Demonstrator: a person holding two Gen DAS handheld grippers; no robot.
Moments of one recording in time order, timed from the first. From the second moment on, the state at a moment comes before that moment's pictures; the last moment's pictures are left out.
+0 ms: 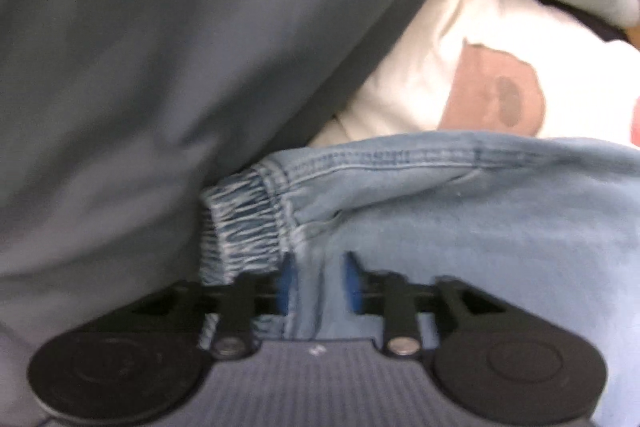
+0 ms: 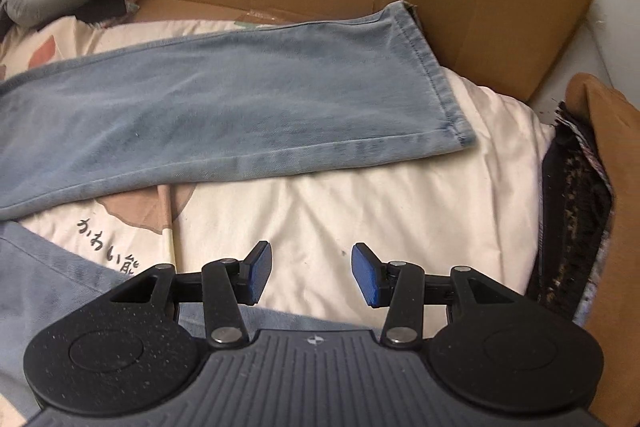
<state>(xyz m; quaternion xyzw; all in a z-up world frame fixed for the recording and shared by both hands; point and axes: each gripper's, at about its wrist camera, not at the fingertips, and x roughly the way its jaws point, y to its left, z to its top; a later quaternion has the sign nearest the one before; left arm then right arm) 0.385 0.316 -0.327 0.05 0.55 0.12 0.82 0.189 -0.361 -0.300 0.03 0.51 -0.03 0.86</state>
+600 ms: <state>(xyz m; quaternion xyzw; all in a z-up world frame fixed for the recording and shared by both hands) 0.246 0.309 -0.197 0.01 0.53 0.13 0.84 0.110 -0.446 -0.190 0.09 0.49 0.01 0.87</state>
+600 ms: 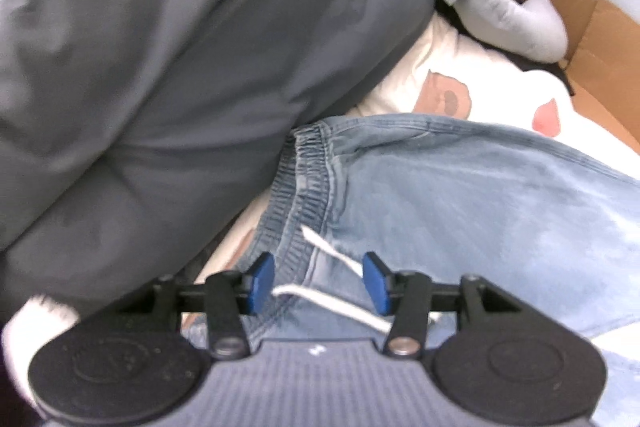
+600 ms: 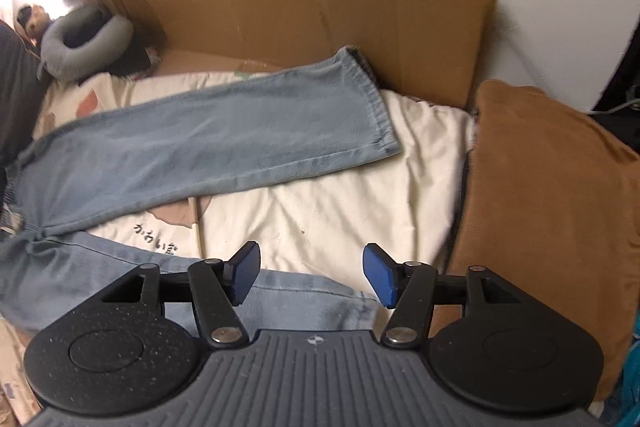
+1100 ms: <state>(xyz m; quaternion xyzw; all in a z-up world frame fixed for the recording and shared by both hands) 0.136 0.304 -0.131 -0.03 0.55 0.11 0.83 0.007 -0.494 -0.129 0.11 0.50 0.03 0.86</state>
